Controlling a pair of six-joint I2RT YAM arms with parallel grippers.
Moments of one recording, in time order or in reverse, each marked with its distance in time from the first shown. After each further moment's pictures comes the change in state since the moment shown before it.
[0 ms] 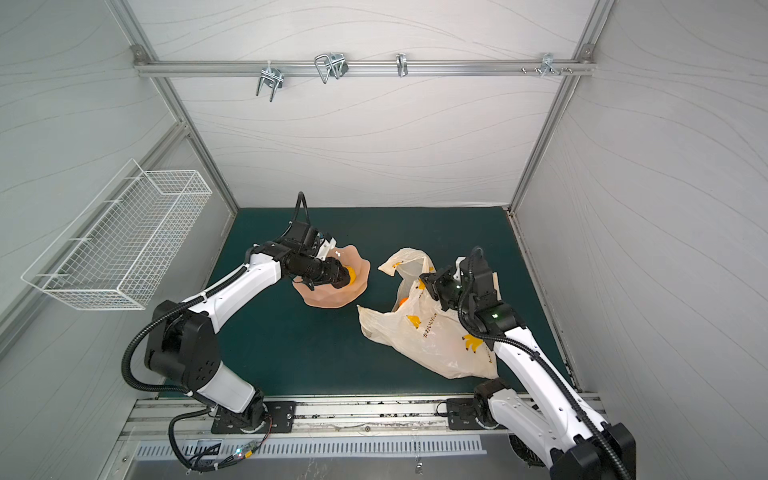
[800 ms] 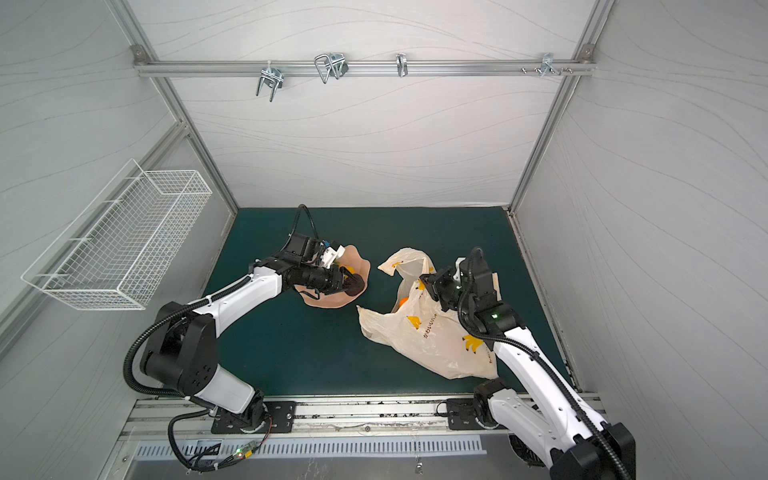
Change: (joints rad) left arm -0.009 -0.024 -0.165 0.258 0.286 -0.091; right arm 0.000 0.000 -0.006 0.000 0.000 0.000
